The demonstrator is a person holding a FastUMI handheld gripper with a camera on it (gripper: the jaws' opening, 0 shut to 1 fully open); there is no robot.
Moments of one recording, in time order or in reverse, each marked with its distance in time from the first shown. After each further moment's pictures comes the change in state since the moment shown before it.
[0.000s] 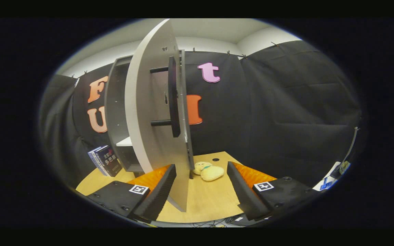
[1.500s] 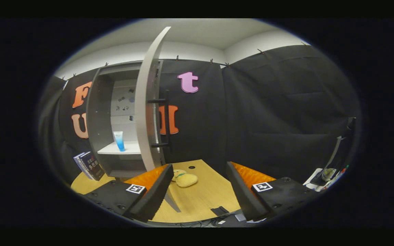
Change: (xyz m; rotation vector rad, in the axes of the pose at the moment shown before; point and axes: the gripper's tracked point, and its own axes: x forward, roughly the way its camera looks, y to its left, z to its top) arm -0.033 -0.111 0.050 -0.001 -0.065 -0.178
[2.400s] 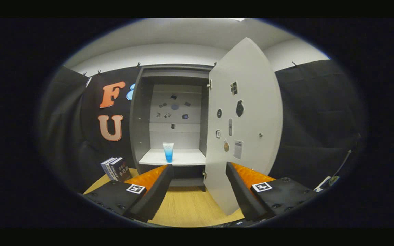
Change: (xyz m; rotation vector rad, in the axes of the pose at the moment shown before) arm -0.052 0.196 0.065 -0.072 -0.059 0.161
